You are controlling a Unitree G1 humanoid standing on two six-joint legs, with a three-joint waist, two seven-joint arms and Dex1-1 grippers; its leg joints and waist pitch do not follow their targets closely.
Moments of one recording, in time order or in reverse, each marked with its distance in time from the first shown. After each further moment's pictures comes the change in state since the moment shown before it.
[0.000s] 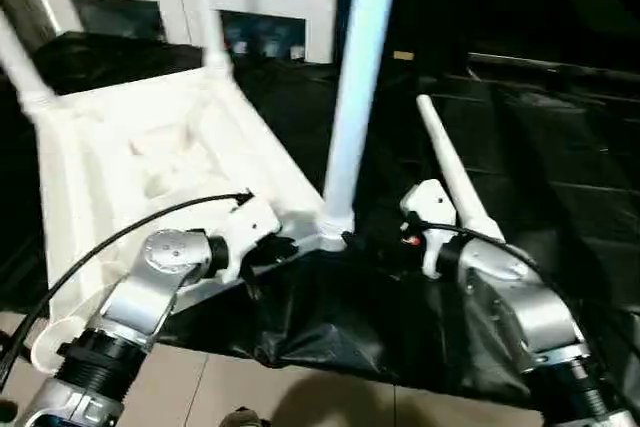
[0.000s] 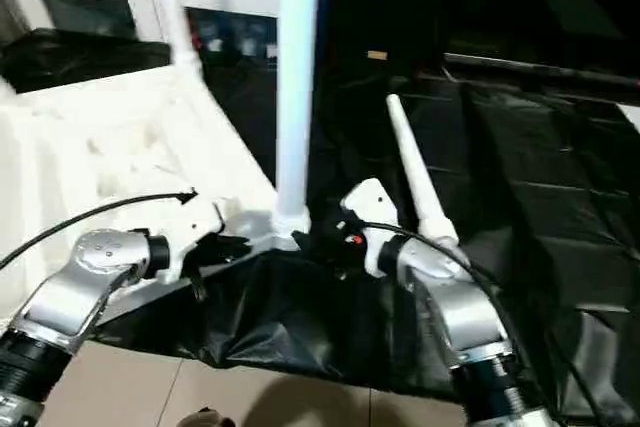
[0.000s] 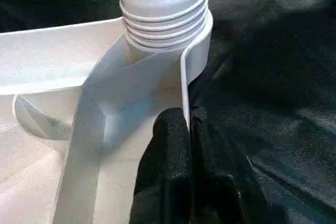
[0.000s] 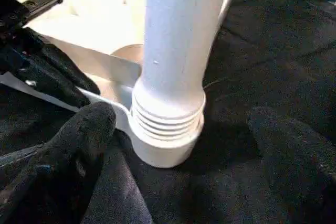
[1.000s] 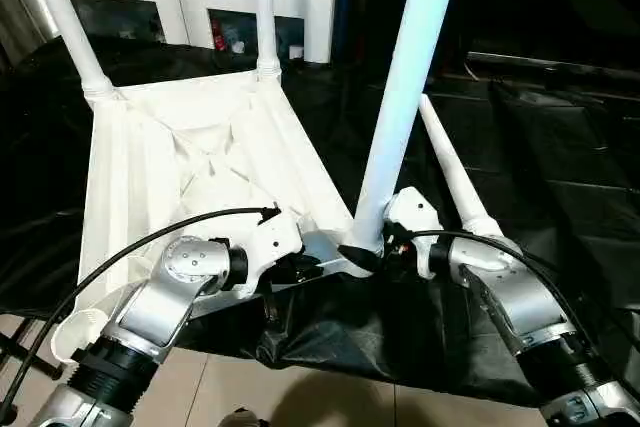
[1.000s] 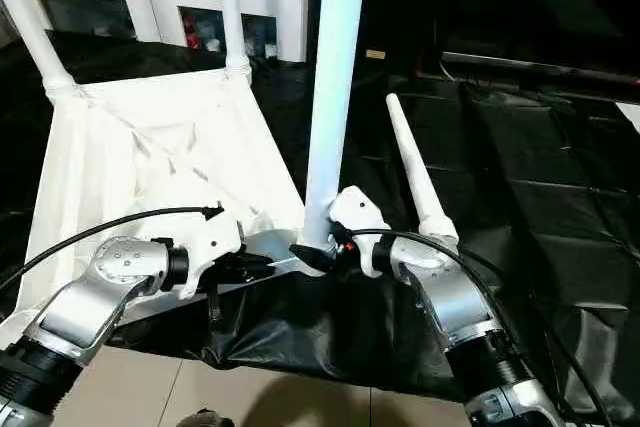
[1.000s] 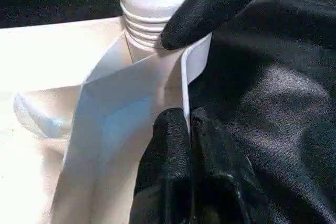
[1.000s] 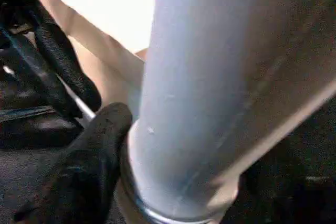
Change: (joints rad) left arm 0.017 -0.016 -0.068 -0.060 -0.002 -0.002 -0.060; right arm -0.095 -0.023 0.091 0.186 -0.075 -0.133 0.106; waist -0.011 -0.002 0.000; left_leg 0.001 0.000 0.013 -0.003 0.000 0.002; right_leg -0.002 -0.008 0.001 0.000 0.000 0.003
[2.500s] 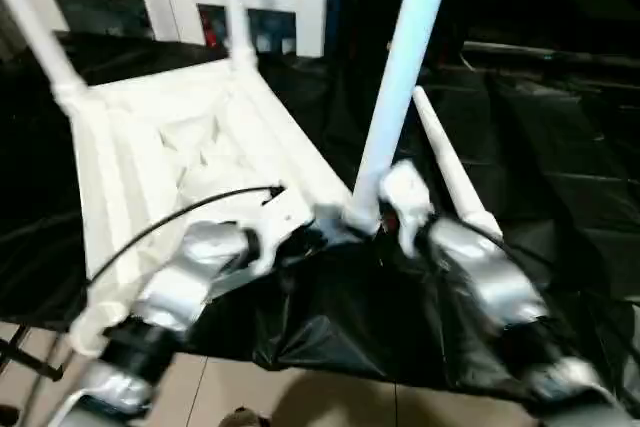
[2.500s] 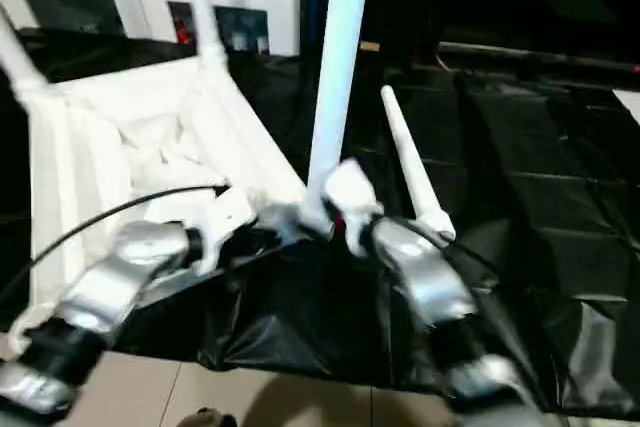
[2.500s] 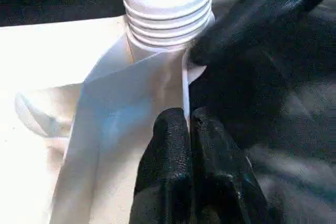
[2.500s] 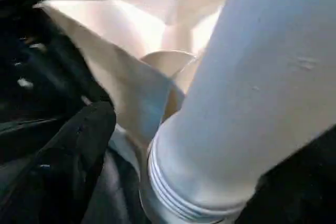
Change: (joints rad) left arm -0.078 -0.042 0.024 0.112 0.001 -0.006 0.037; right arm -0.068 0.031 -0.007 0.084 0.000 -0.056 -0.021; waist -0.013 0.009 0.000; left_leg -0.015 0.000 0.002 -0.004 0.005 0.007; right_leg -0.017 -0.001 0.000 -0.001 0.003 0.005
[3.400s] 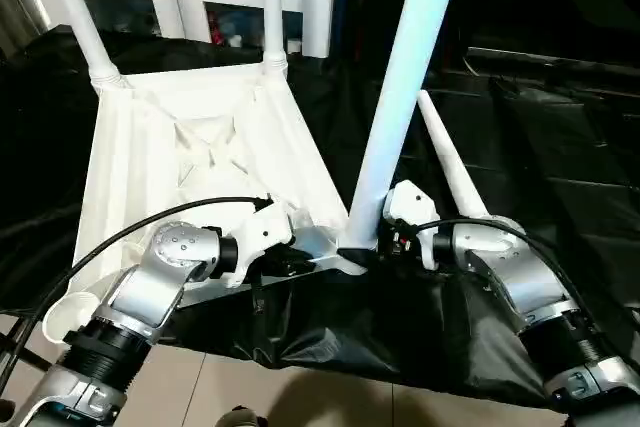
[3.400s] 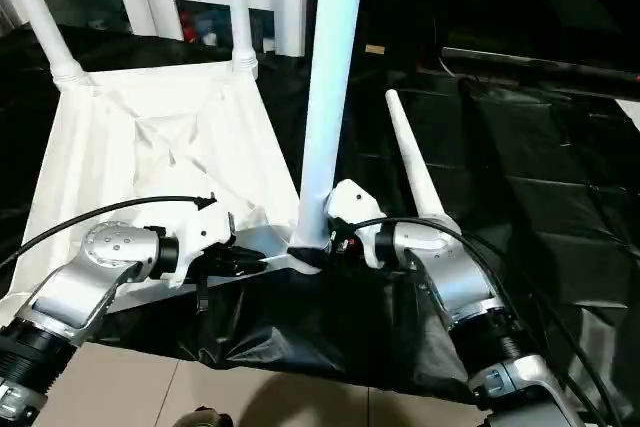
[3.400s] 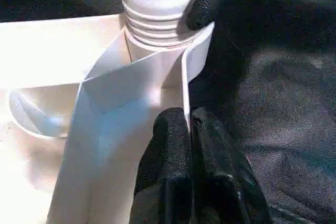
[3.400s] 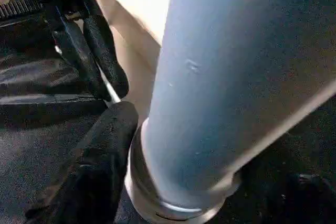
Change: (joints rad) left arm 0.015 0.073 -0.010 -0.027 -0.019 -0.035 -0.137; right arm -0.018 -0.067 0.027 -0.022 0.010 0.020 0.194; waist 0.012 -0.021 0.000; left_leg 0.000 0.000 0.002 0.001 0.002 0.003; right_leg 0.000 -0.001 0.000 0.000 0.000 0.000
